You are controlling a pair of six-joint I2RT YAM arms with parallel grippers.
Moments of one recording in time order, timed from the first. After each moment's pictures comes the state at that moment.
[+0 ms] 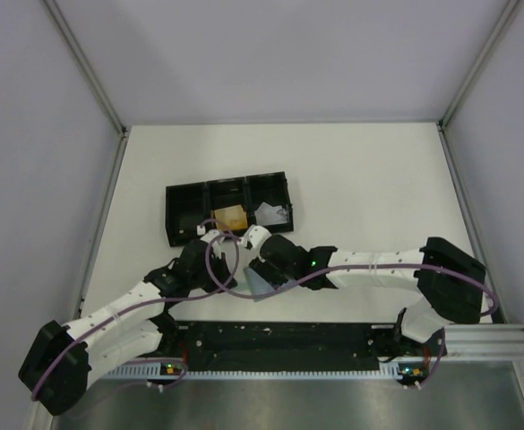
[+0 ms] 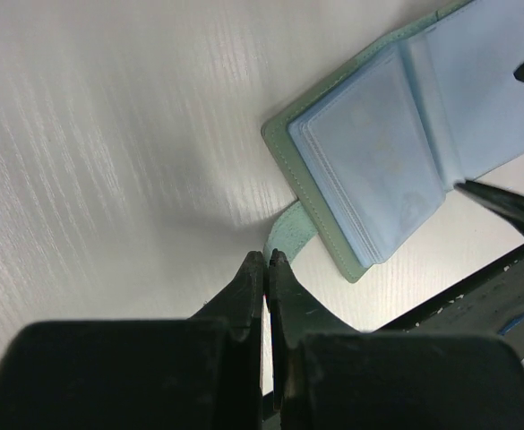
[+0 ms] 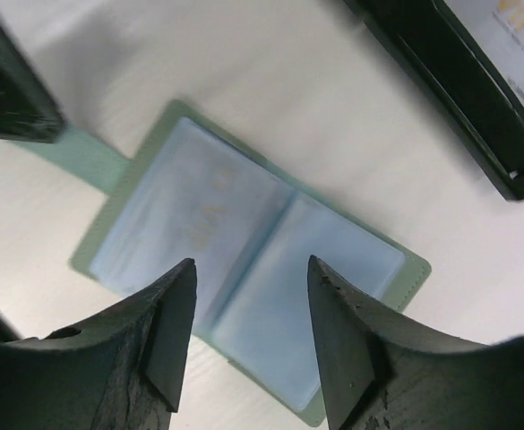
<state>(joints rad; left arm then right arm) -0.64 0.88 0.32 -0.26 0.14 -0.63 1.17 1.59 0.91 -0.19 0.29 0.10</state>
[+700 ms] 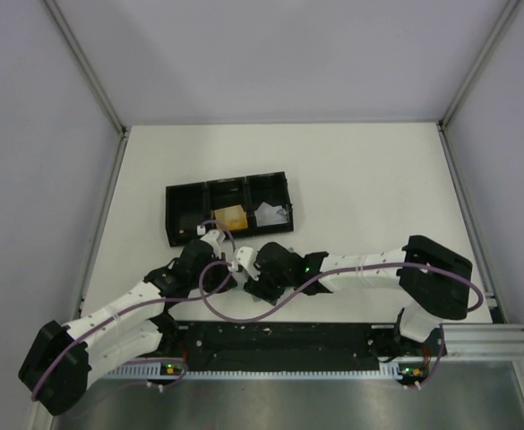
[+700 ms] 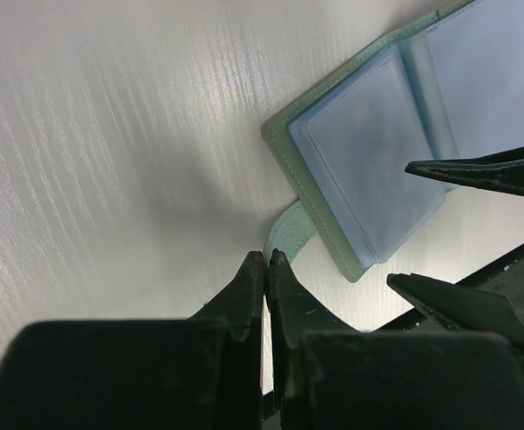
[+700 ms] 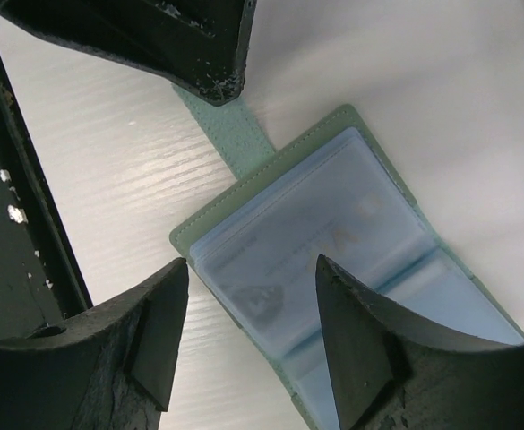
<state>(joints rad) -0.64 0.88 0.32 -0.26 0.14 -0.63 1.20 1.63 0.87 -0.07 -0.03 -0.09</state>
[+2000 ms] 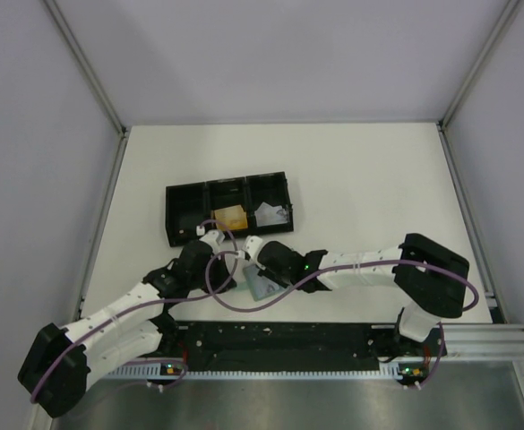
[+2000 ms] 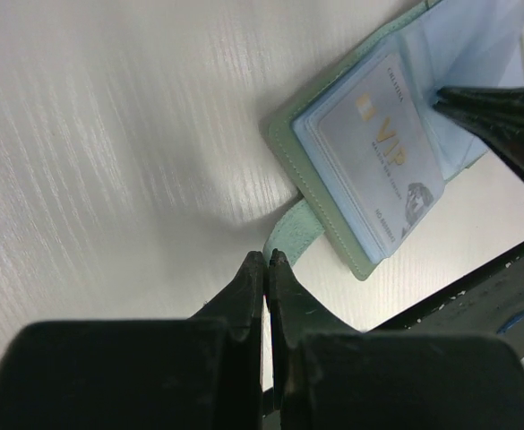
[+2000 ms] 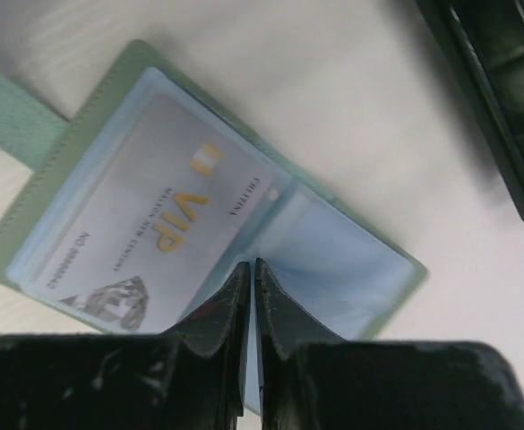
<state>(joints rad) -0.64 0.86 0.32 -0.27 0.14 -0.62 1.17 1.66 0.87 -0.11 0.24 -0.06</state>
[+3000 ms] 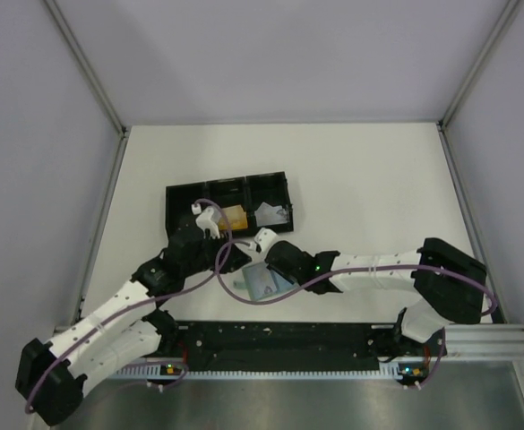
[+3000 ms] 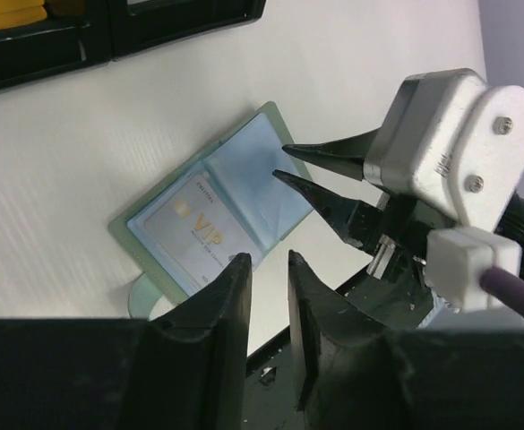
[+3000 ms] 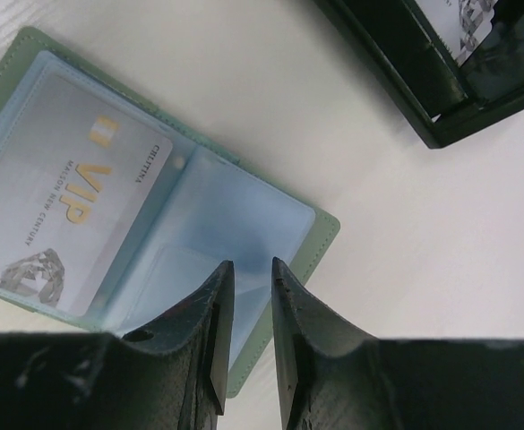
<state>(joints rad) -0.64 0.75 0.48 -0.25 0.20 -0.71 1.16 1.56 0.82 -0.14 0.43 0.02</state>
